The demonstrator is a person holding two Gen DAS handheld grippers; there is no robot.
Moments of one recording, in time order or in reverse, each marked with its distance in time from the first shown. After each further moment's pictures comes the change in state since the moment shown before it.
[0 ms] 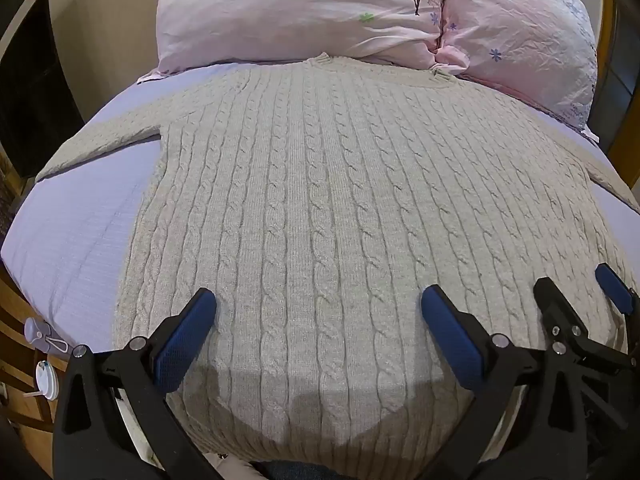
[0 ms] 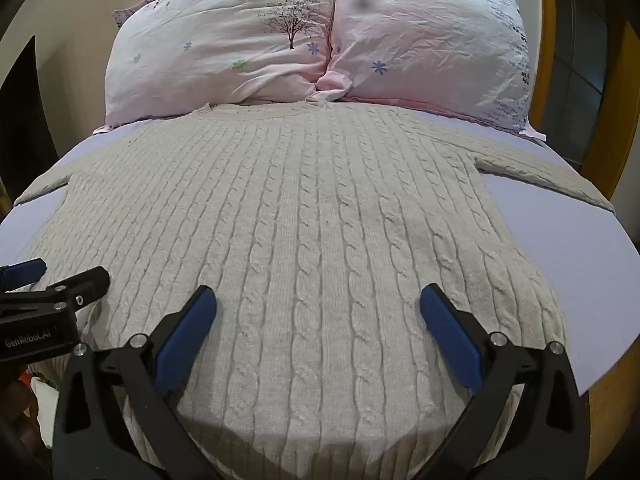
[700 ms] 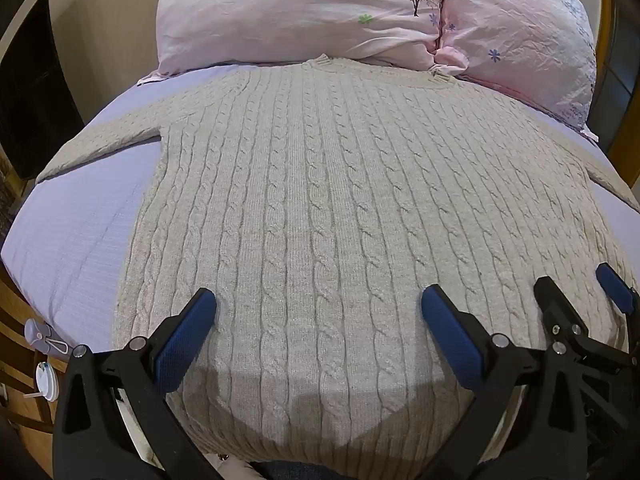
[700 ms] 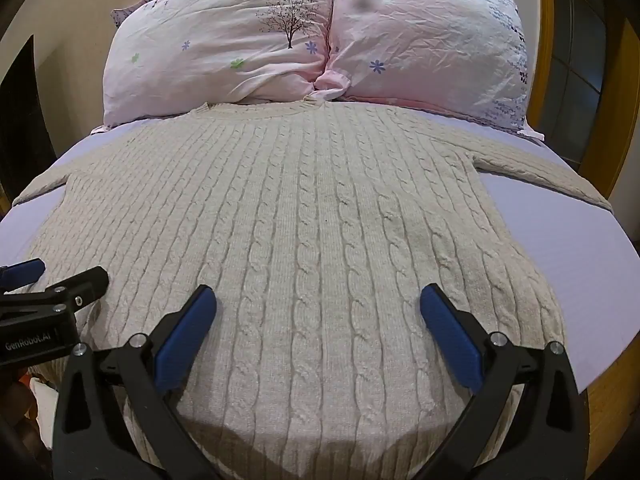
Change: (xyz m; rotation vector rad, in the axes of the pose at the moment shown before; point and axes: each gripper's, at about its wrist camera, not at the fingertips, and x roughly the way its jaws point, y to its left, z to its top) left arm -0.004 -0.001 0.001 0.003 -0.006 0.000; right arm -0.002 0.000 0.000 -0.003 0.002 -0.001
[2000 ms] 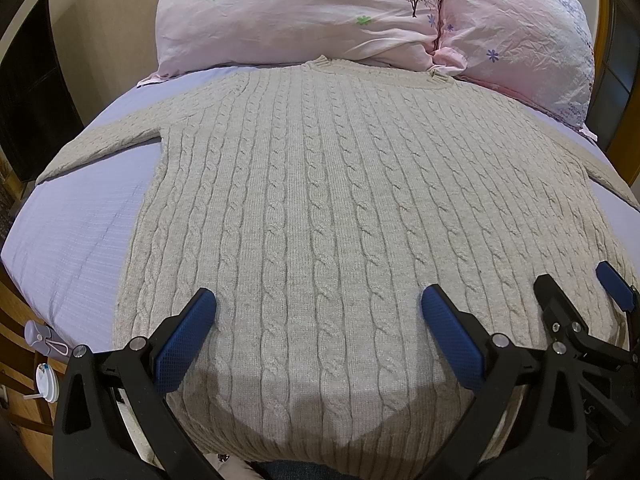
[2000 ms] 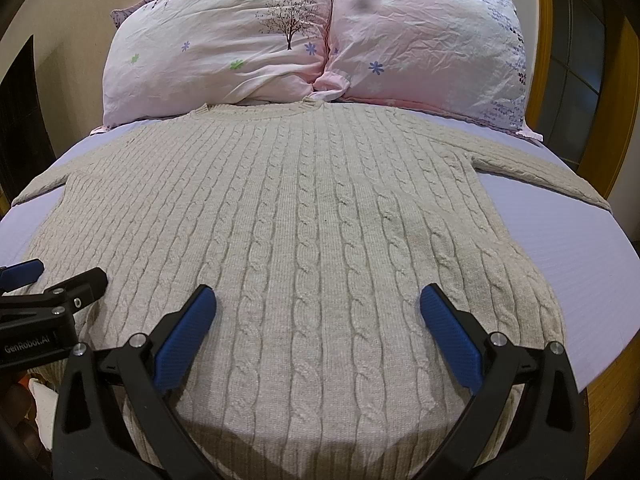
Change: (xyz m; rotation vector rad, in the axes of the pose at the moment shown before) left arm -0.001 0.001 0.000 0.000 -0.006 0.002; right arm -0.002 -0.001 -0.001 -0.001 -0.001 -0.002
